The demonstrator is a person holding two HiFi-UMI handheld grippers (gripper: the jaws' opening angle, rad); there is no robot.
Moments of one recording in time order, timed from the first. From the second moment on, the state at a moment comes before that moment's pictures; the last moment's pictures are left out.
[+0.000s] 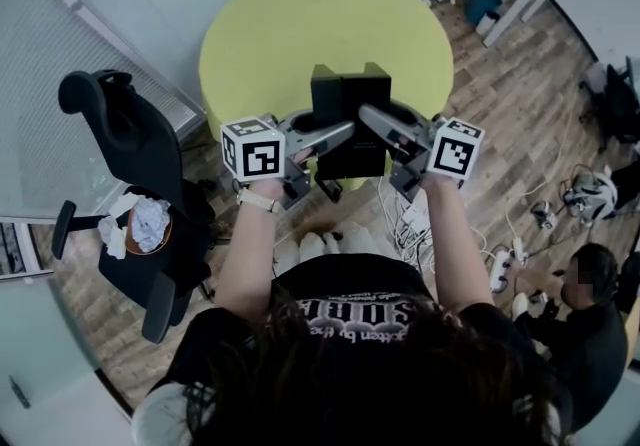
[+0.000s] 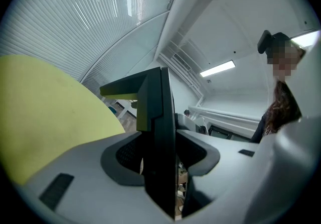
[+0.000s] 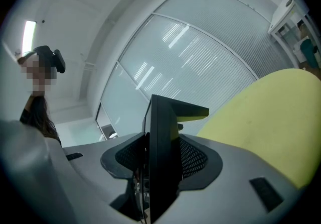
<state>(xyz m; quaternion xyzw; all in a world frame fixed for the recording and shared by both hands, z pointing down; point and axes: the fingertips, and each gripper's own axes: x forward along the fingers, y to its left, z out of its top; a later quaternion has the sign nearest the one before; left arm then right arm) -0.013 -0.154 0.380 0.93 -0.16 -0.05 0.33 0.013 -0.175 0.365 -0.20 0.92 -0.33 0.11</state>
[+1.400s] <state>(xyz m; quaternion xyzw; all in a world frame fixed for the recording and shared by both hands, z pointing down) -0.036 -0.397 0.439 0.90 -0.23 -0.06 0.38 -0.015 -0.424 0.426 -0.12 0.91 -0.39 0.07</state>
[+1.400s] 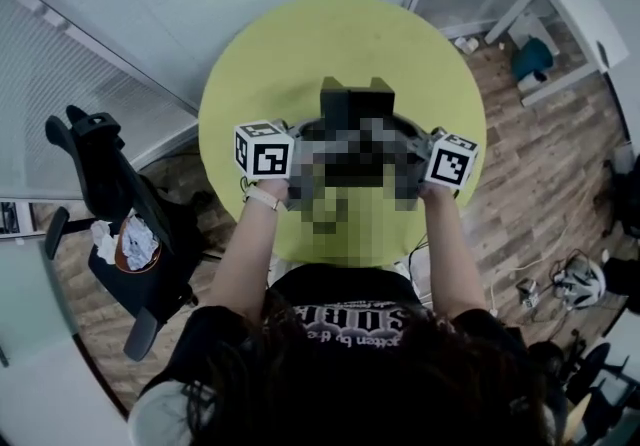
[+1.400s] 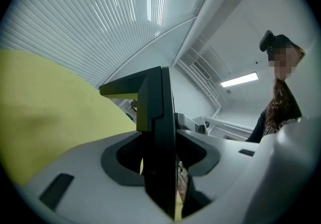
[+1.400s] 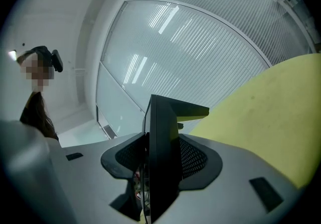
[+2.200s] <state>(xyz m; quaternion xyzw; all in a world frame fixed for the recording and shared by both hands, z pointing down) -0.050 -0.473 0.529 0.85 -0.25 -0.06 0.45 -0.030 -0.502 0.518 -0.12 0.88 -0.46 0.04</state>
